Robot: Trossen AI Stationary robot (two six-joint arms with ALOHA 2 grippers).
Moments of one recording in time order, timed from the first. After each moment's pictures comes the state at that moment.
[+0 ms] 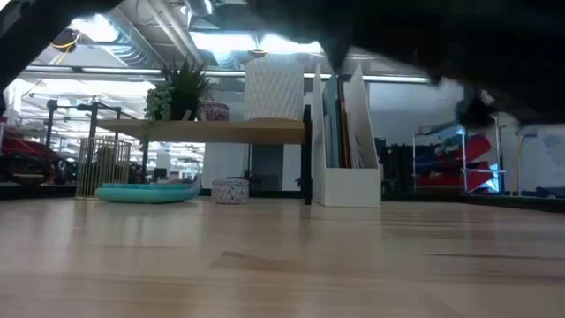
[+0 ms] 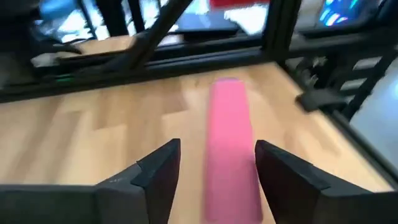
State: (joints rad) left arm -0.34 2.45 1.99 0.05 -0.20 0.04; right arm 1.26 1.98 1.70 -0.09 1.54 0.16
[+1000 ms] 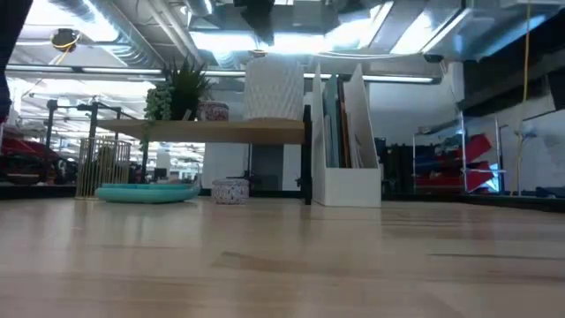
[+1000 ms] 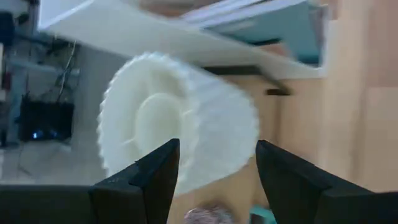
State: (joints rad) left arm 0.12 1.80 1.99 -1.21 -0.59 0.28; right arm 1.17 1.98 1.54 -0.12 1.44 0.42
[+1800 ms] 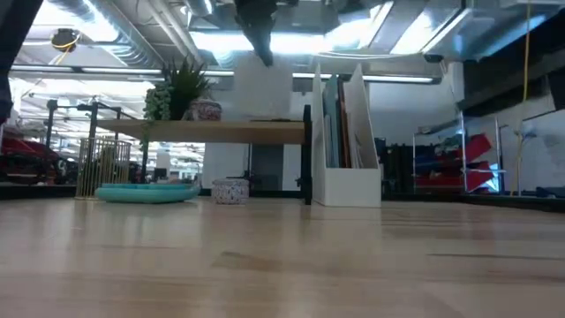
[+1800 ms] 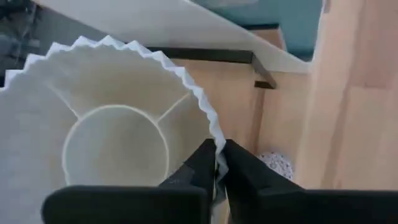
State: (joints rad) left arm 0.14 1.81 1.99 -1.26 -0.49 0.19; right arm 1.17 1.98 1.54 -0.12 1.43 0.42
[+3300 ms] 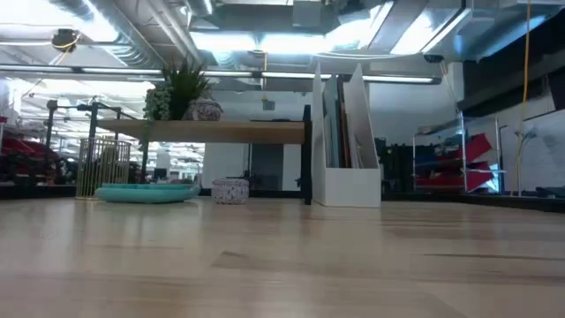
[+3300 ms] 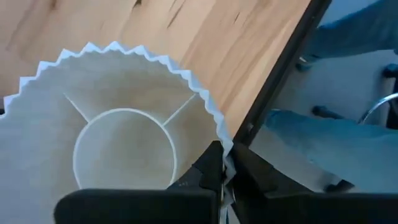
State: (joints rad) left arm -1.30 2.12 1.98 -1.57 -0.39 -1.83; right arm 1.15 1.98 1.54 -0.18 1.43 0.42
